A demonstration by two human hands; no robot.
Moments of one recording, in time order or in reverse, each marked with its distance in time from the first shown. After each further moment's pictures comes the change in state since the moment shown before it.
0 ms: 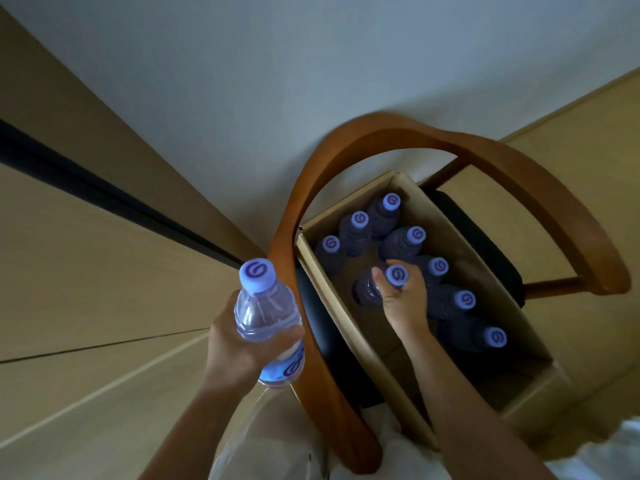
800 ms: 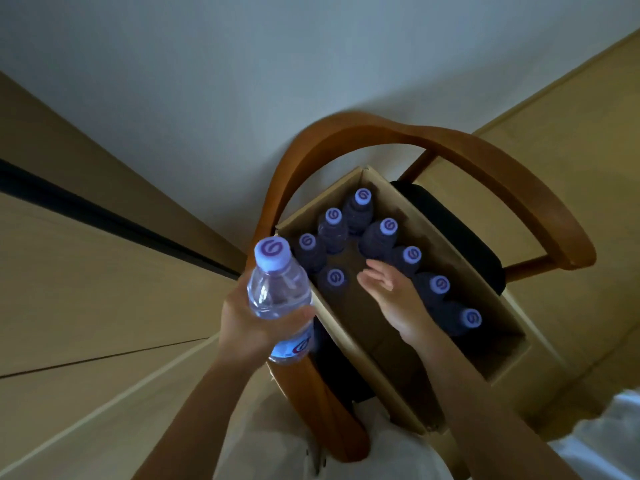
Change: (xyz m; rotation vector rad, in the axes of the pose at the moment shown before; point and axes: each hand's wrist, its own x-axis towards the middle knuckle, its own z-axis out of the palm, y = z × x) left_hand 0.005 0.021 0.040 0.037 -0.021 0.006; right_hand -0.014 -0.011 -0.045 0.167 -0.430 0.339
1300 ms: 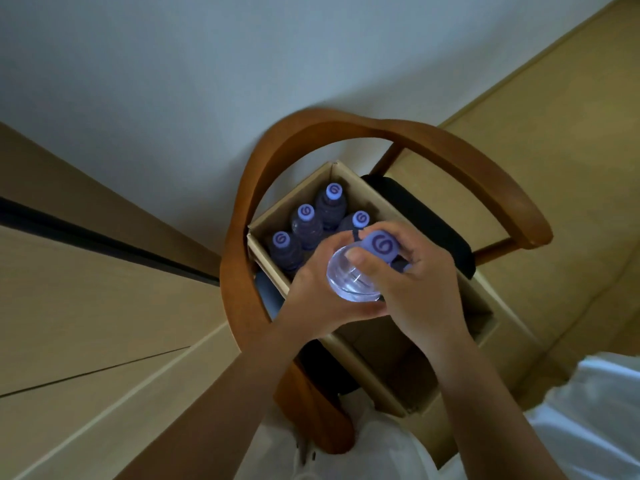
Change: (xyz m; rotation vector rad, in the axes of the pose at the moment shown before) left_hand 0.016 0.017 0.088 0.329 -0.463 0.222; right_hand -0.105 -0.103 -0.008 -0.266 0.345 -0.431
